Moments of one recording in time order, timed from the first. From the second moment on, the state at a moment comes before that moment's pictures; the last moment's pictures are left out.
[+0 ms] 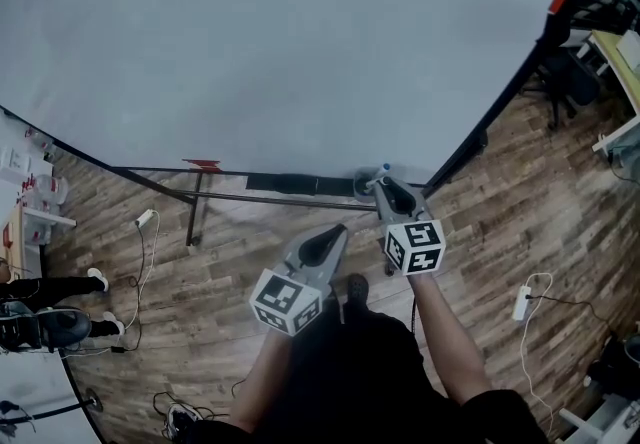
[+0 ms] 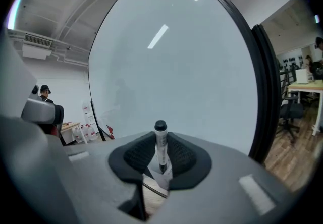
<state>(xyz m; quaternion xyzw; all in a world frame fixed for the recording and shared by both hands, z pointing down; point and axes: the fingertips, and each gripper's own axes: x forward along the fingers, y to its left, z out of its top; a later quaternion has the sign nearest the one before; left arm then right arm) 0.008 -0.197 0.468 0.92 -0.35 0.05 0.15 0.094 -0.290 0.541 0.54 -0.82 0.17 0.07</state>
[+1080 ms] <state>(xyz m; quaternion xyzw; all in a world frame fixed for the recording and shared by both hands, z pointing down) -0.004 -0.205 0.466 0.92 -0.36 0.06 0.15 0.077 -0.288 0.586 0.52 -0.82 0.19 0.13</state>
